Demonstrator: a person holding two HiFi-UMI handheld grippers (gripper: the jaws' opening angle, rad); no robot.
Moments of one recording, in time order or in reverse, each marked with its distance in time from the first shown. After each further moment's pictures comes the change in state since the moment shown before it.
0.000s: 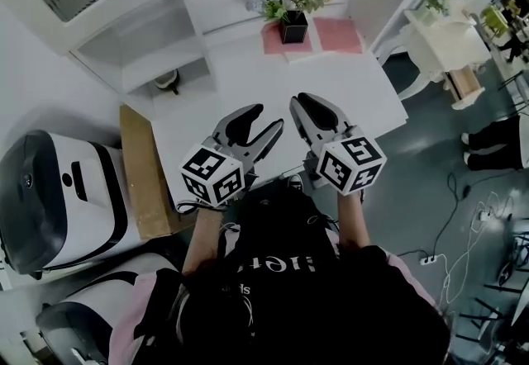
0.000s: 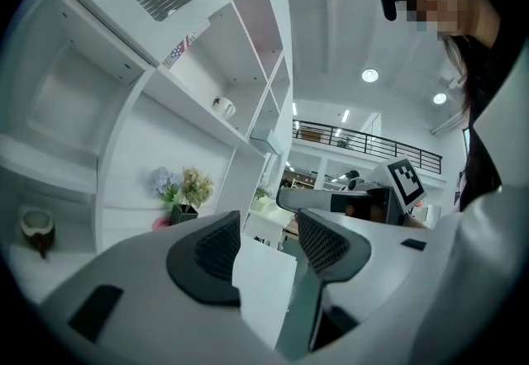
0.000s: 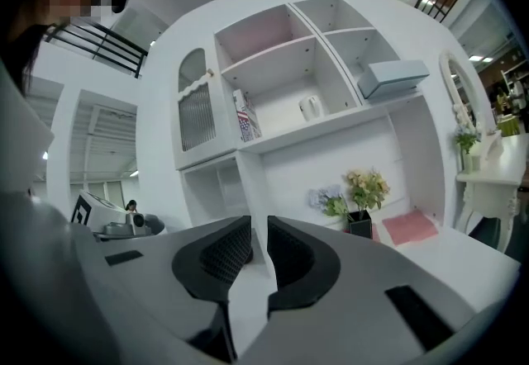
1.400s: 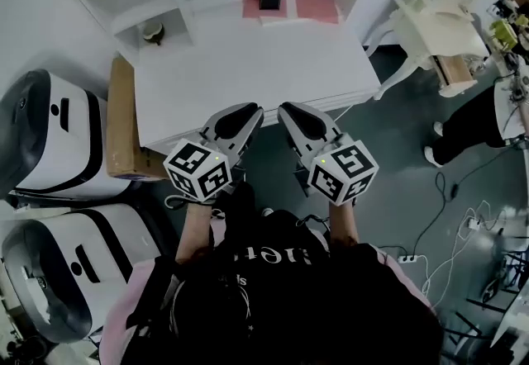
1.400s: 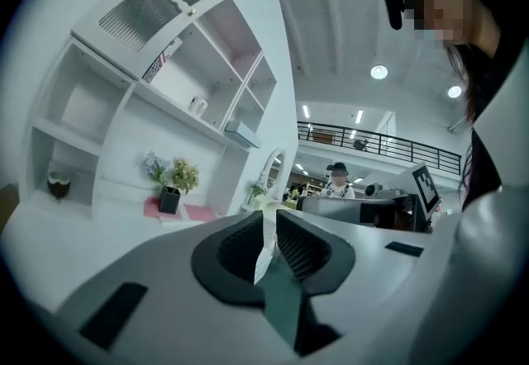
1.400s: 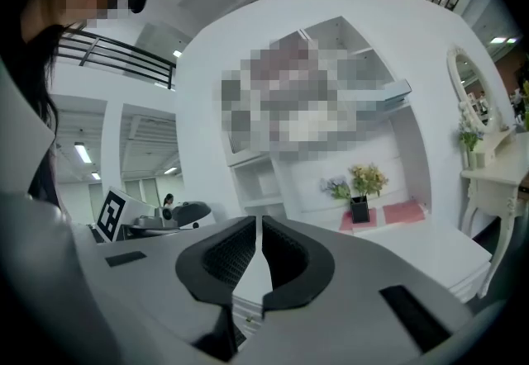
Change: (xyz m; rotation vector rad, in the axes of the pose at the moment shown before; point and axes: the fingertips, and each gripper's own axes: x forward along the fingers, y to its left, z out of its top) left arm -0.010 -0.219 -0.074 -0.025 -0.036 0.128; right arm -0.247 0.019 -0.040 -0.025 0.036 0.192
